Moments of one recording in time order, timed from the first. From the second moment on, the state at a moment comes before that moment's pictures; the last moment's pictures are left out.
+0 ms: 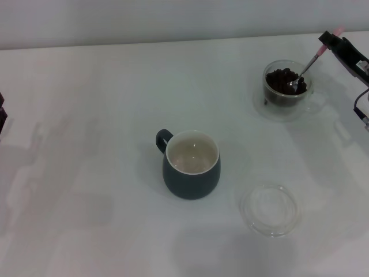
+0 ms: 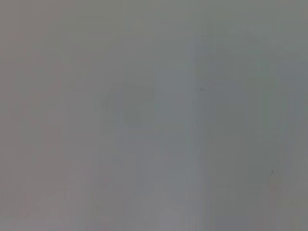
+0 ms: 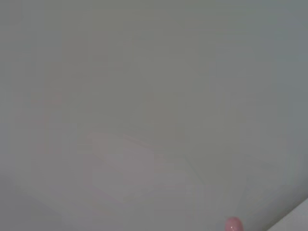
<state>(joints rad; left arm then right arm) -0.30 -2.08 1.71 0.16 -0.06 1.28 -0.19 0.54 2.01 -0.50 -0.13 1.95 0.94 -1.72</state>
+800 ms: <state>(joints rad) -0.30 -2.08 1.71 0.16 -0.05 1.28 -0.19 0.54 2.01 -0.50 -0.12 1.99 0.95 -1.52</state>
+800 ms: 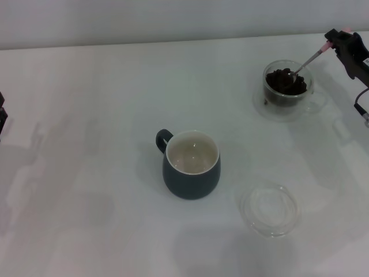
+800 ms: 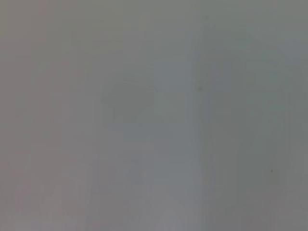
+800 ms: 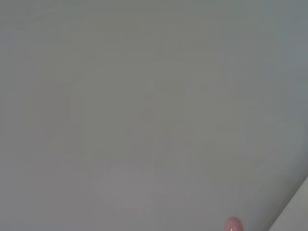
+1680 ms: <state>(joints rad) -0.30 -2.08 1.71 0.16 -0.05 1.29 -0.19 0.51 2.01 -0.57 -0.13 1.98 1.06 -1.39</state>
